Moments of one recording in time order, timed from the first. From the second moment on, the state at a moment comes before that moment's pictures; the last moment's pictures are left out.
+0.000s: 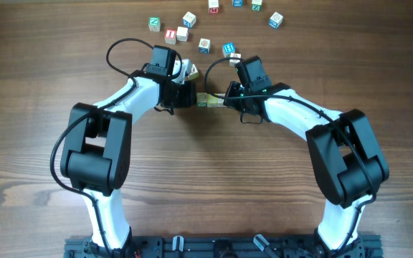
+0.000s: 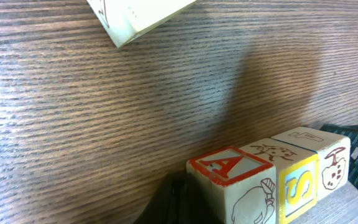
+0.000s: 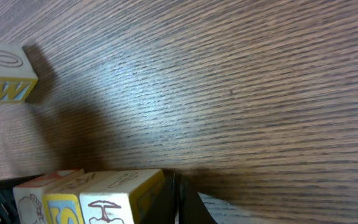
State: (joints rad) left arm -0.26 2.08 1.29 -0.42 0.39 -0.25; right arm 0.44 2.01 1.19 -0.23 -0.12 0.76
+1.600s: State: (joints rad) left arm -0.23 0.95 1.25 -1.12 -0.18 -0.28; right arm 0.28 0.98 1.19 -0.72 0.23 0.47
